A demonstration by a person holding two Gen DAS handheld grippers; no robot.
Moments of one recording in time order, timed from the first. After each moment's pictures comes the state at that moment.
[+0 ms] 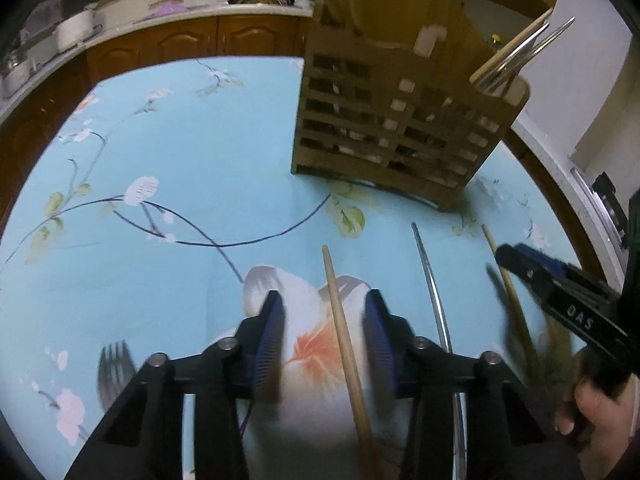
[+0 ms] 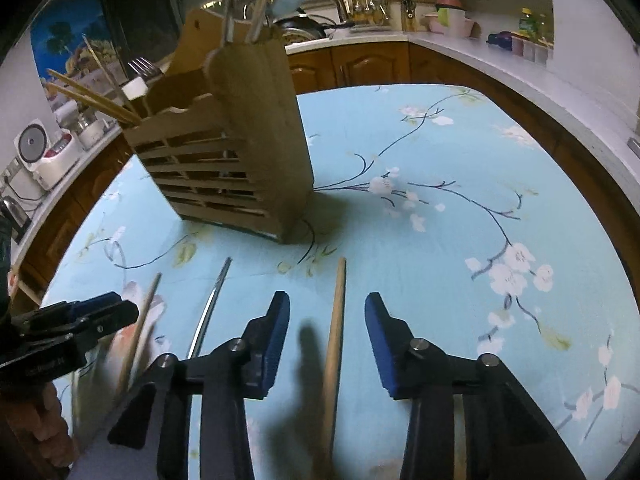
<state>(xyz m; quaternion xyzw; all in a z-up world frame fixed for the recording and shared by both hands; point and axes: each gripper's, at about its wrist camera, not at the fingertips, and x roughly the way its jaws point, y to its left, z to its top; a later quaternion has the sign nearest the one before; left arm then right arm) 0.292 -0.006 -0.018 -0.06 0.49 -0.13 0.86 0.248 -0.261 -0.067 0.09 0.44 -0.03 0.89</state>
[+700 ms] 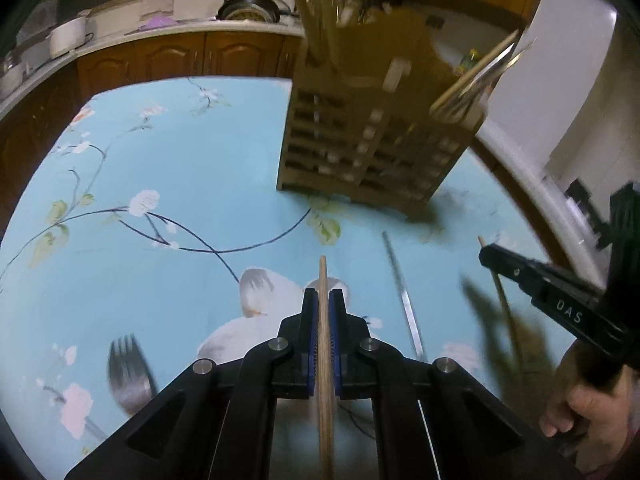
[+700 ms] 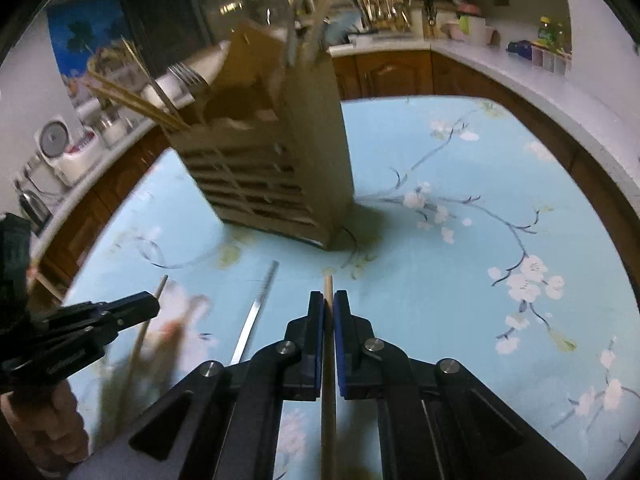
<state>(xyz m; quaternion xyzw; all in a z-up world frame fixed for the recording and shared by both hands) 0.265 0.009 0.010 -0.09 0.45 -0.16 0.88 0.226 -0.244 -0.036 0.10 0.42 0.01 0.90</state>
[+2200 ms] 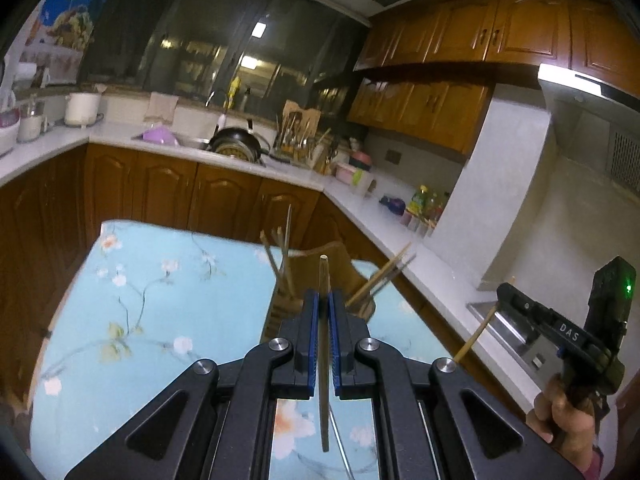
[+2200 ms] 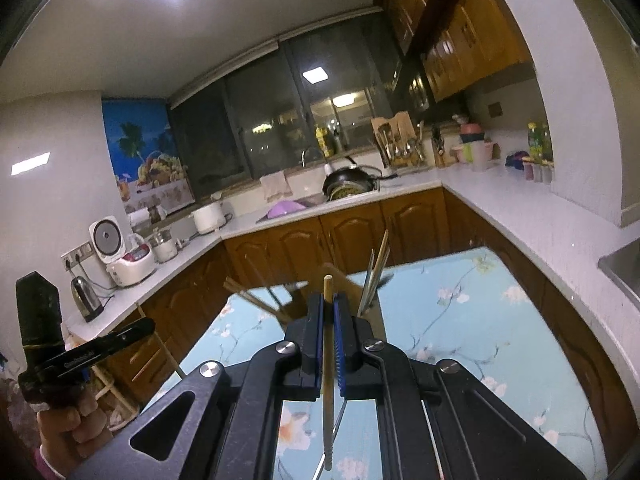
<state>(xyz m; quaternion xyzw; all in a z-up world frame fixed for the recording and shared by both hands) 0.174 0.088 0.142 -0.15 0.23 -0.19 0.94 0.159 -0.239 0.130 0.13 0.19 0.03 0.97</state>
